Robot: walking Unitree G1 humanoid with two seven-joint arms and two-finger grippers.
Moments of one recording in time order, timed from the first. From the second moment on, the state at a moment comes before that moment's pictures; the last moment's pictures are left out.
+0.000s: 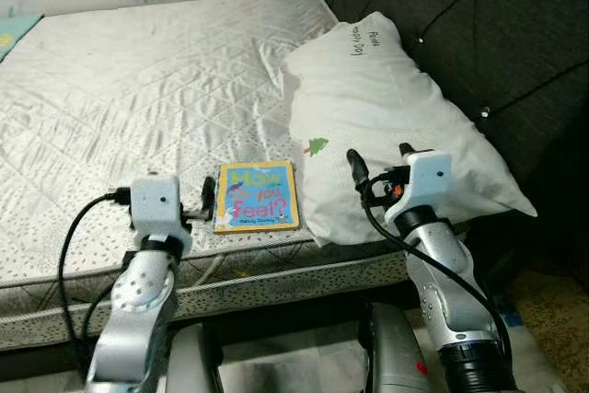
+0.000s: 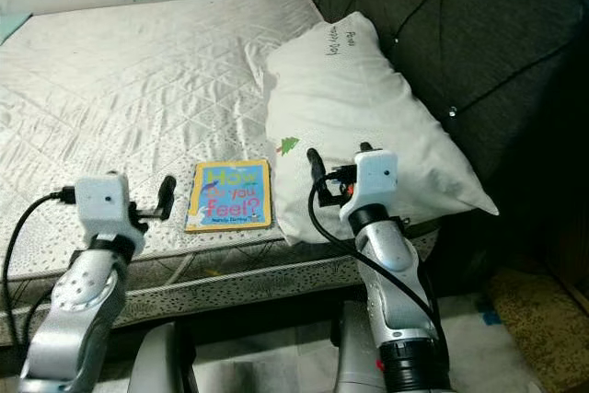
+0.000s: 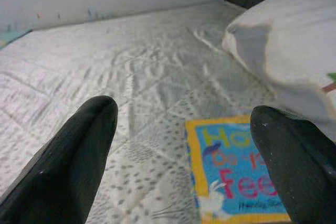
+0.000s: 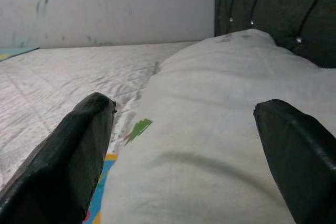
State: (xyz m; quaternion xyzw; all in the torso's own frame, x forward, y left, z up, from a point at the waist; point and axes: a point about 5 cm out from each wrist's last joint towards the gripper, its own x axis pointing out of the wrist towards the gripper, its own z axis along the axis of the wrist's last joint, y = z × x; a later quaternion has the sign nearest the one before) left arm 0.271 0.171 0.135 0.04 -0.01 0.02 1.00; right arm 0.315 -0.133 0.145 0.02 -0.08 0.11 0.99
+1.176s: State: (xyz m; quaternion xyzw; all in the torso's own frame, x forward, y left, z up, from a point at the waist) left arm 0.275 0.149 0.140 -0.01 -0.06 0.01 1.00; right arm 0.326 -0.145 0.175 0.05 -0.13 0.07 0.99
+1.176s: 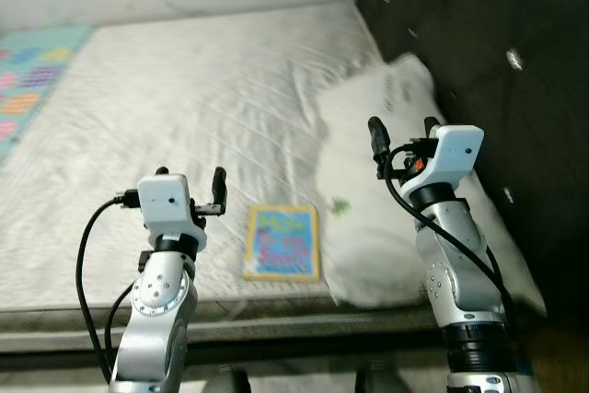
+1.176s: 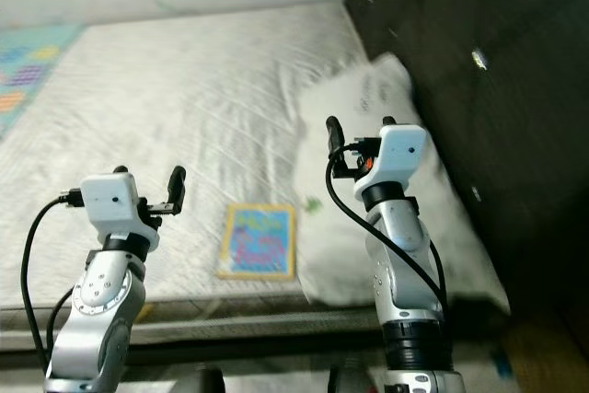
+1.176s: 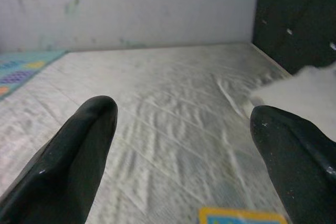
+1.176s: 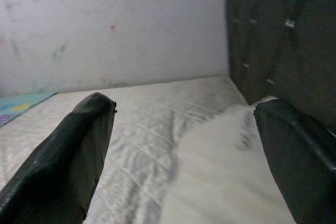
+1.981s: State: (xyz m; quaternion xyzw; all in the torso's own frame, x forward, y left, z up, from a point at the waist) left arm 0.281 0.141 0.137 -0.03 -0.05 -0.01 1.00; right arm 0.324 -0.148 0.171 0.04 -0.13 0.06 0.99
